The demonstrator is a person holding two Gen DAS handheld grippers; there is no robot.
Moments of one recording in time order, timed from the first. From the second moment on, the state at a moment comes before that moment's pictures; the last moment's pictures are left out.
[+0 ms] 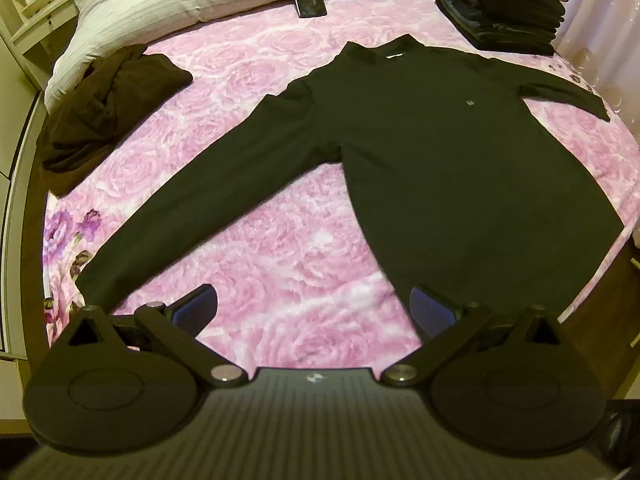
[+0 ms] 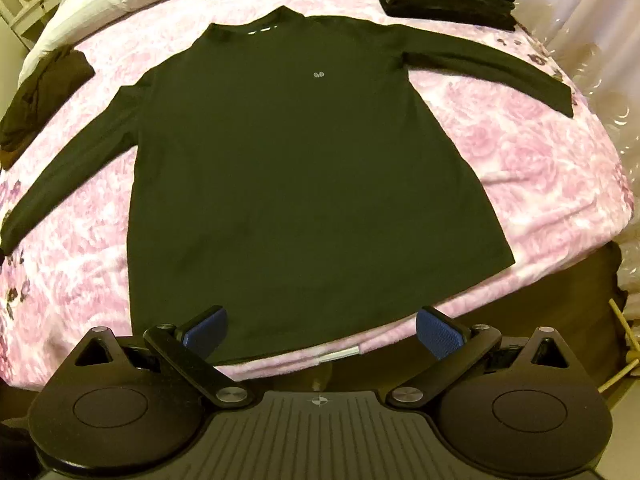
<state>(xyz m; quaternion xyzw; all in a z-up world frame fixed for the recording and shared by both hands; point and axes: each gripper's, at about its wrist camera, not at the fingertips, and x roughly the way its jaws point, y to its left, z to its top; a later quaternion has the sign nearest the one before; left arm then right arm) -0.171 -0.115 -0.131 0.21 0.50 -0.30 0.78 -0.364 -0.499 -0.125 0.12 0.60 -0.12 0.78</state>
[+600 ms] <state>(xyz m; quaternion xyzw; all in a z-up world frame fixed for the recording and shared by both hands) -0.187 -0.130 -0.132 0.21 0.51 -0.27 0.79 -0.349 -0.519 -0.136 0.11 0.61 -0.09 0.78</state>
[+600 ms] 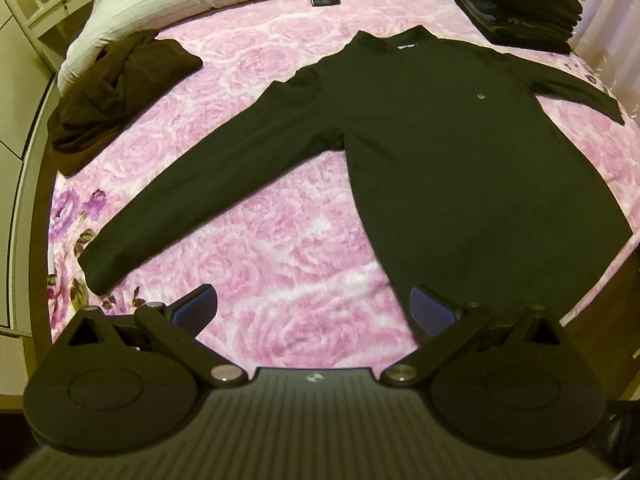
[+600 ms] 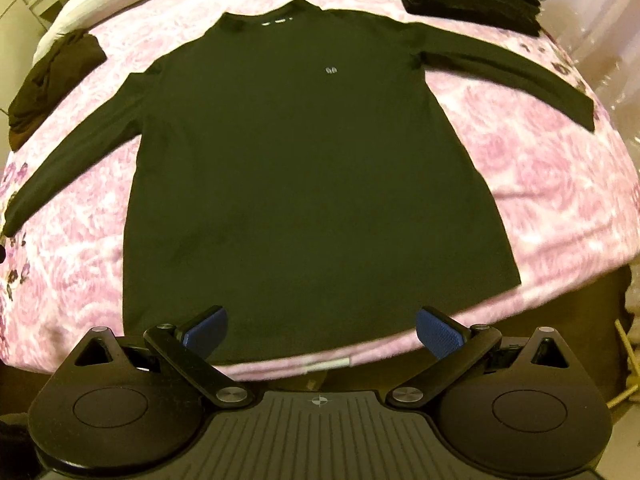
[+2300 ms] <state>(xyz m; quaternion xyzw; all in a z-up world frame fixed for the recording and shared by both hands) -0.078 0.176 -0.248 0.13 0.53 -0.06 0.84 -0.097 0.036 -0.336 -0.36 0.36 0.49 0.71</state>
